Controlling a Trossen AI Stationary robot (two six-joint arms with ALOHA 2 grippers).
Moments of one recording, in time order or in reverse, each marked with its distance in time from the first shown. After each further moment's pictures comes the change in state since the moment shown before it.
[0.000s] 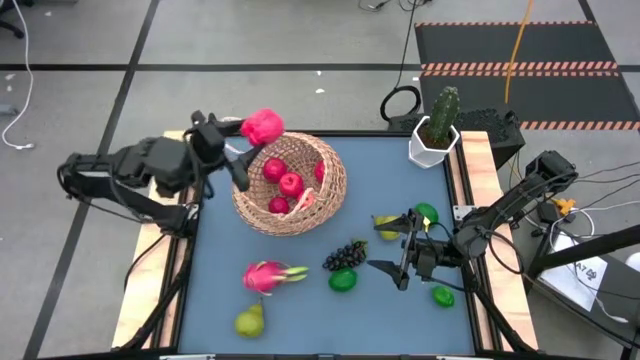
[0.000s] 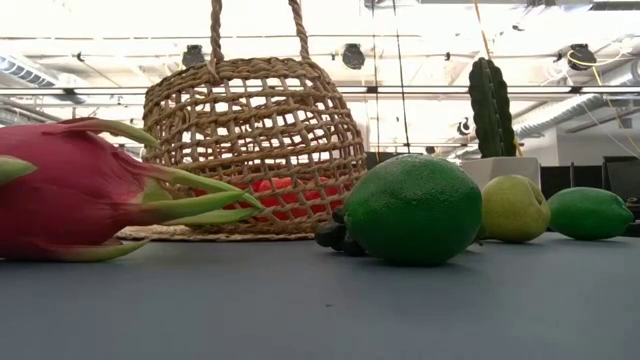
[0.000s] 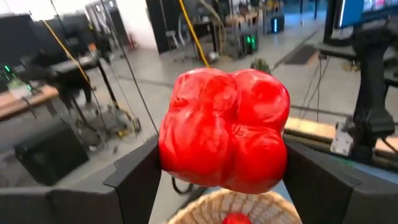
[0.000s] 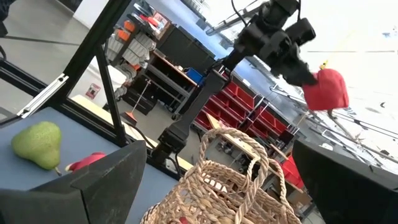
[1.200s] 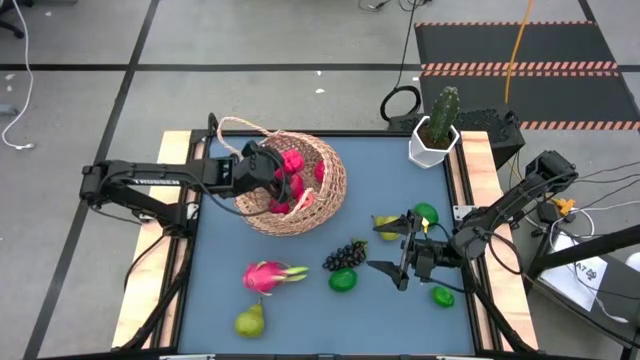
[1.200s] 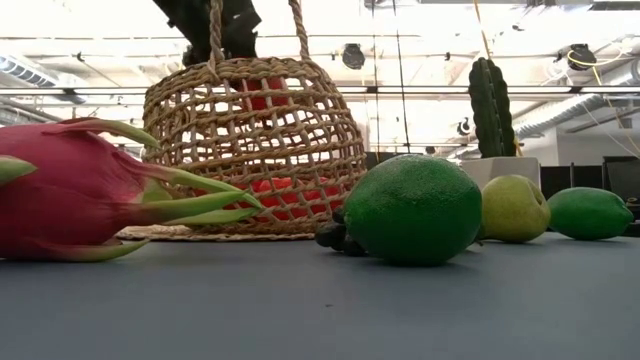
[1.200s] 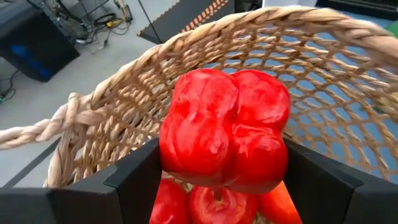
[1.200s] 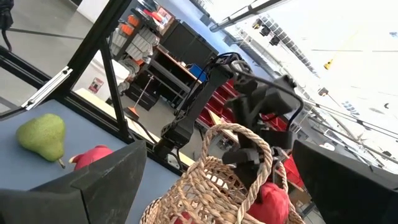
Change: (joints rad) left arm 0.267 0.185 -0.407 0.074 0.295 -0.249; right arm 0.000 0.000 0.000 -0.030 0.000 0.002
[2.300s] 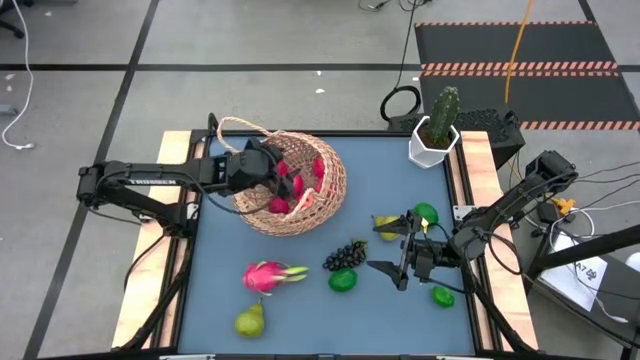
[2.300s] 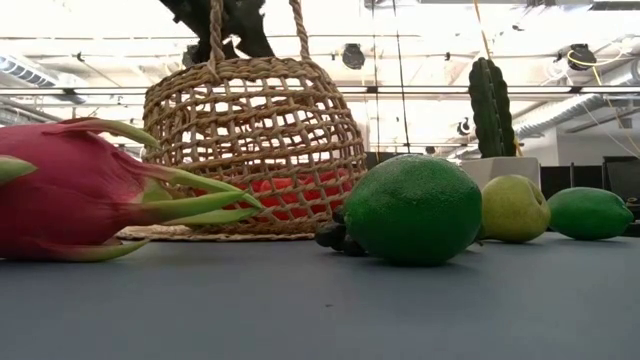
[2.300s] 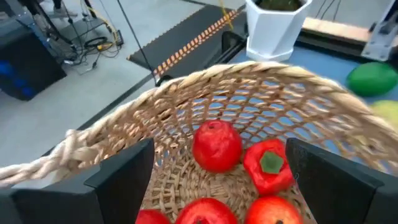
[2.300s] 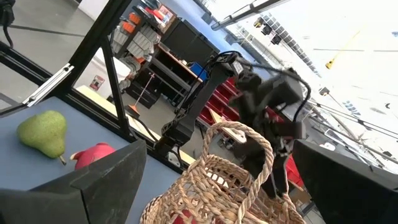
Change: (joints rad) left arm 0.008 -0.036 -0.017 0.133 0.038 0.037; right arm 0.000 0.000 0.000 -0.011 0.002 0.000
